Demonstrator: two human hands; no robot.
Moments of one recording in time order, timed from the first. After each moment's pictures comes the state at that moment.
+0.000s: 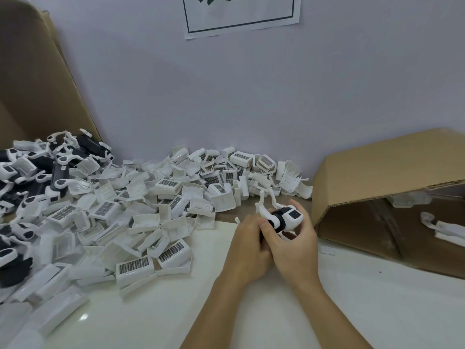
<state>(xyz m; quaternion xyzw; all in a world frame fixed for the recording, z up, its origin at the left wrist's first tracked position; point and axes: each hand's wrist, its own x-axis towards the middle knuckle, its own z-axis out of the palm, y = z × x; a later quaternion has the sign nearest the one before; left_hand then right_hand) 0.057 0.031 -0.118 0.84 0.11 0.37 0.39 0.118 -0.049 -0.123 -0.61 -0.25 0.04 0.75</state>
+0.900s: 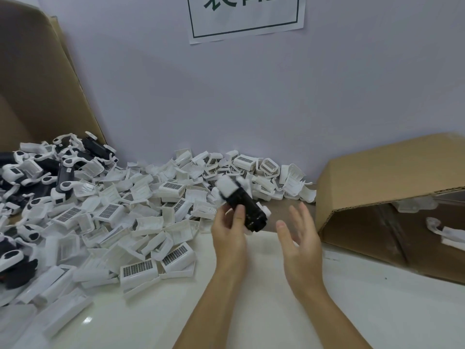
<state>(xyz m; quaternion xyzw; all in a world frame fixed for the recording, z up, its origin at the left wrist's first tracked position) 0.063 0.050 -0.111 0.49 0.22 0.50 0.68 0.117 -0.052 -0.124 -0.62 -0.28 0.03 0.73</state>
